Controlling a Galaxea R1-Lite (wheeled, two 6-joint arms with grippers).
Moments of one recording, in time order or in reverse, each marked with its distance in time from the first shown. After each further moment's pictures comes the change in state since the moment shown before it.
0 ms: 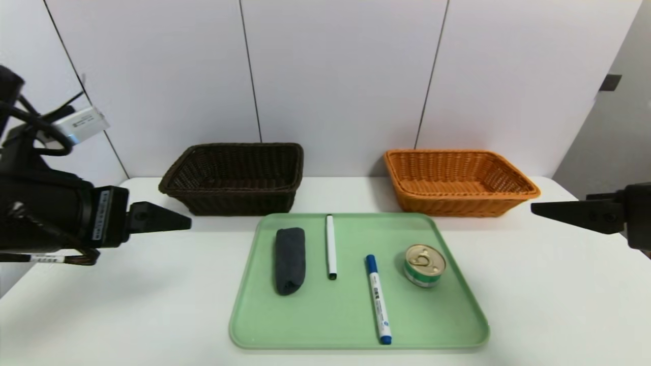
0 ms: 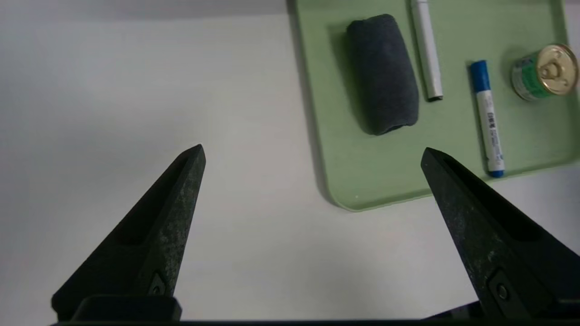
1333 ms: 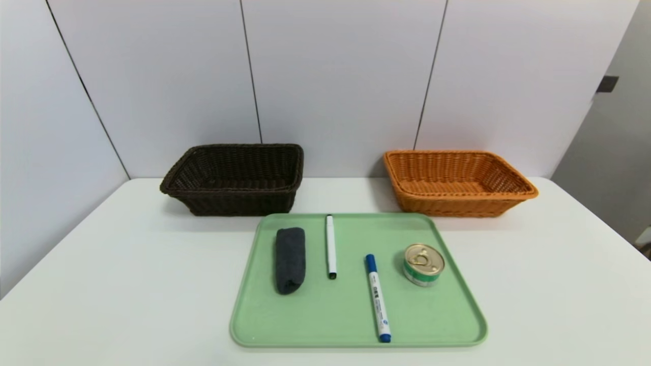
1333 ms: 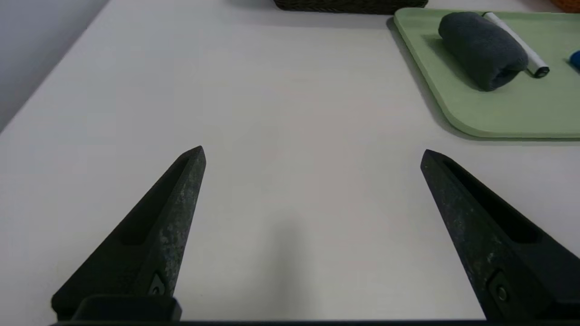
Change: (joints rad) left arm 0.322 -1.245 0.914 -0.218 0.041 0.193; right arm -0.287 -1.114 0.795 -0.181 -0.025 -0.056
